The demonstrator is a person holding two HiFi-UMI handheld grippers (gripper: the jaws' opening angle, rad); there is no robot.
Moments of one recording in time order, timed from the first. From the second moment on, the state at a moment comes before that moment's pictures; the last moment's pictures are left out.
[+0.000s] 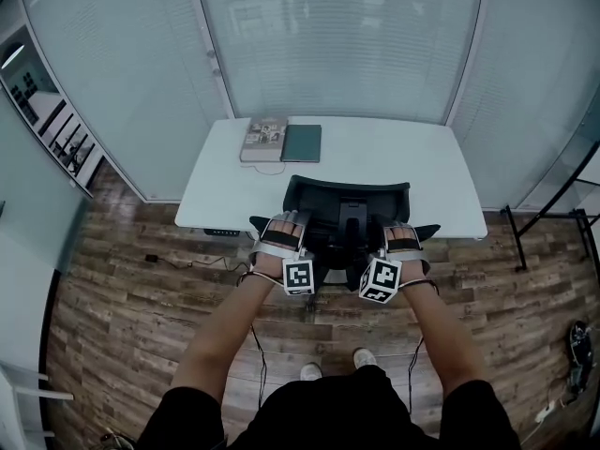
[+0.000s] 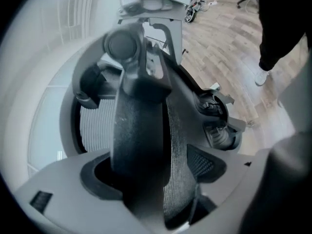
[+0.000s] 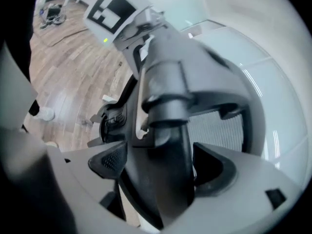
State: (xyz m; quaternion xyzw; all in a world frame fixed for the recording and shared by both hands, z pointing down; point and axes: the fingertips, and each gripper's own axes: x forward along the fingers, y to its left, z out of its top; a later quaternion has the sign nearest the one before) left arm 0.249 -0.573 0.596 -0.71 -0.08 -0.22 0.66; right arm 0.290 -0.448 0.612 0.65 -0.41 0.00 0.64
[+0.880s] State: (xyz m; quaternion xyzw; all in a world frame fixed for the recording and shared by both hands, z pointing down) left arm 0.114 -0.547 0.479 -0.99 0.03 -0.06 0.10; right arm 0.176 -0.364 0.468 0.92 -0.37 0.05 0.09
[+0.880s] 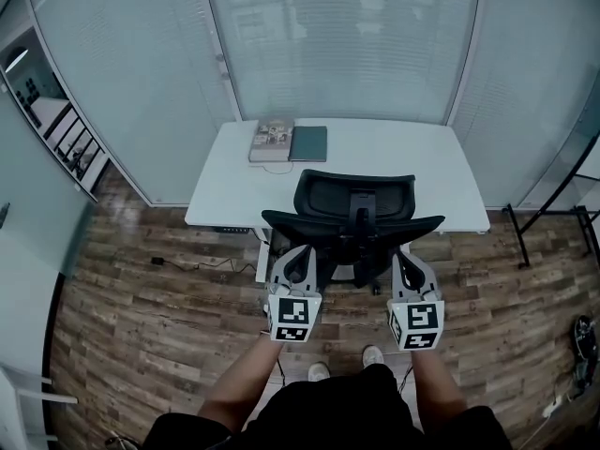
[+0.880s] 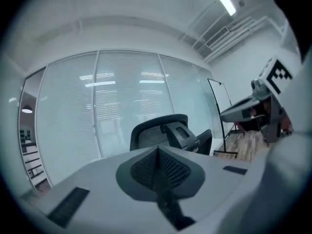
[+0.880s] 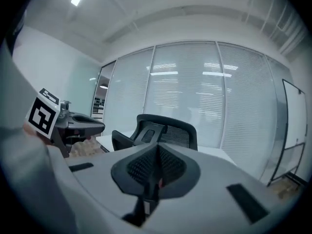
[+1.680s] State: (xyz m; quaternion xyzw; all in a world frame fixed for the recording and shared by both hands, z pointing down) left arm 0.108 -0.554 0.470 -1.00 0.02 -0.06 0.07; right arm 0.167 -0.360 0.471 0.92 -0.36 0.05 0.10
